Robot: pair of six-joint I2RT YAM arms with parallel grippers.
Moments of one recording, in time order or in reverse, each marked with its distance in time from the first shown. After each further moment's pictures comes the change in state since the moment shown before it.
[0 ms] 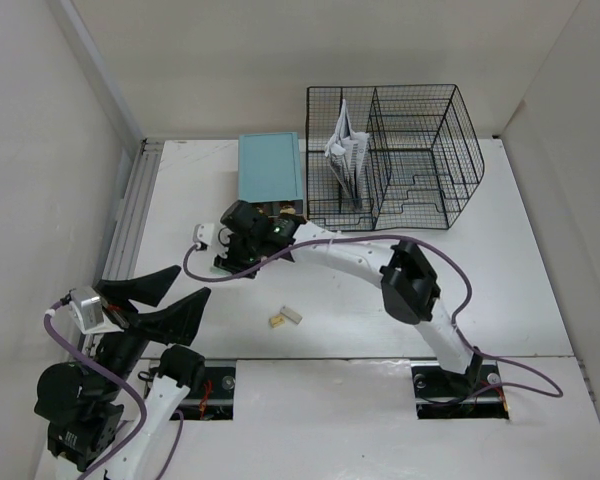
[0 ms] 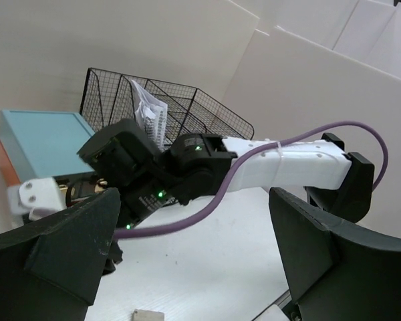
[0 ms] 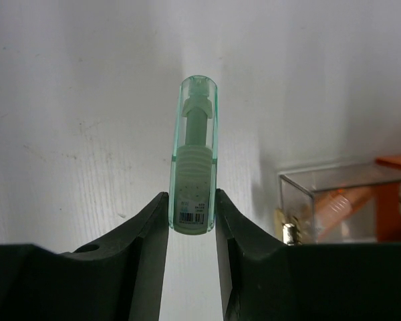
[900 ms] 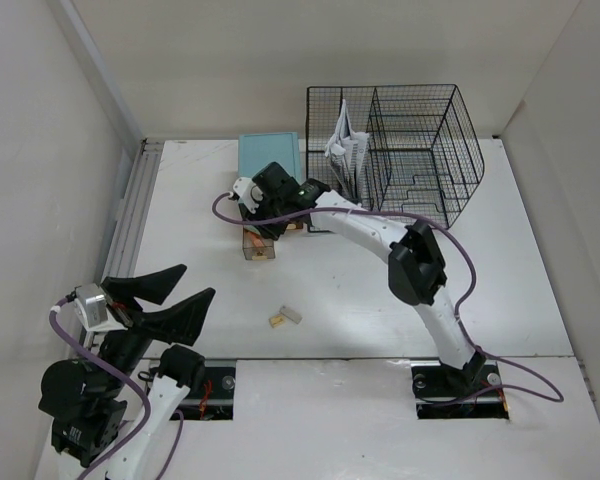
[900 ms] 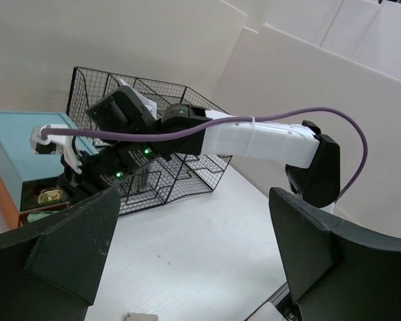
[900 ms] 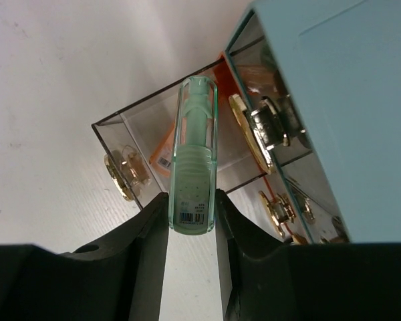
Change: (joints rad) left arm 0.000 0.000 -0.027 0.040 0.035 -0.017; right arm -0.204 0.004 0.075 -0.062 0.120 0.086
